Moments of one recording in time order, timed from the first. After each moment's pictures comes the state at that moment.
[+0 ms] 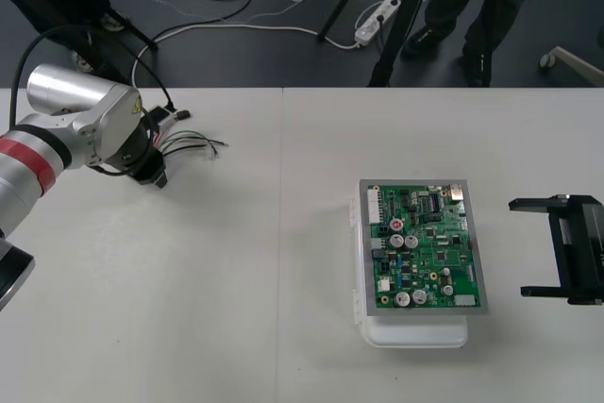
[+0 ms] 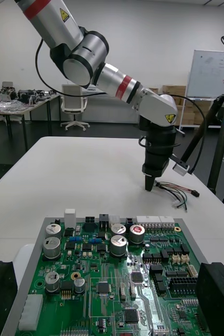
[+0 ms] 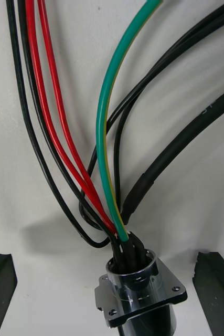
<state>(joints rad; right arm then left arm) -0.26 -1.12 0.60 -1.17 0.31 -1.56 0.84 -0.90 0.55 -0.50 -0.74 -2.51 -1.15 1.27</state>
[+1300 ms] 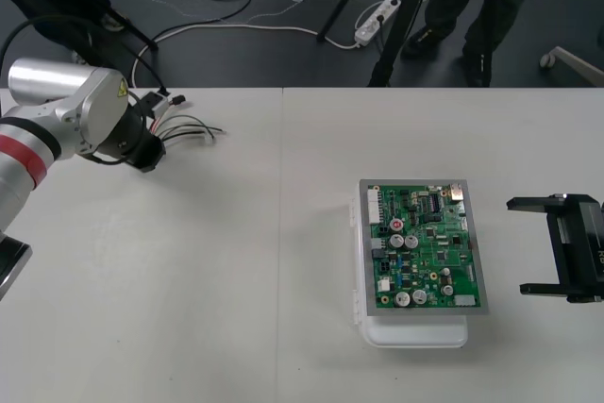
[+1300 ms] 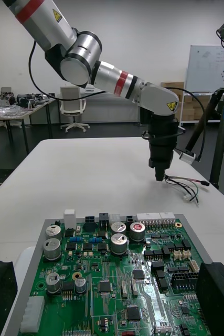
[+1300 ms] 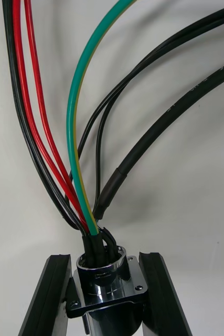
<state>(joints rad) -0.27 -1.11 0.60 -1.16 0.31 -1.56 0.78 -0.90 0.55 -0.36 -0.74 -2.48 -1.15 1.24</state>
